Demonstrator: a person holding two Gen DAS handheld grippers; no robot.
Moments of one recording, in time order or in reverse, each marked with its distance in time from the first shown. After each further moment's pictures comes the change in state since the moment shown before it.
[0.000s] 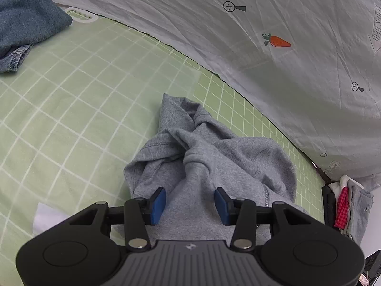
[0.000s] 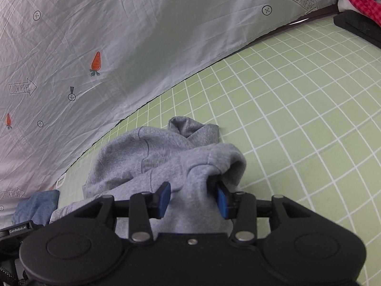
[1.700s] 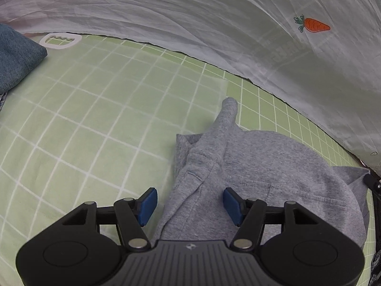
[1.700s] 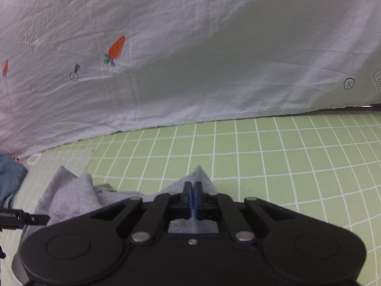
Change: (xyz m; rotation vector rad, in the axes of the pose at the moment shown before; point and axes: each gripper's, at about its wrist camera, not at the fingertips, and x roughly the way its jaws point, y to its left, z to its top) left arm 0.086 -0.012 0.073 0.128 -0.004 0.222; right arm 0.097 0.044 0.108 -0.328 -0.126 0.003
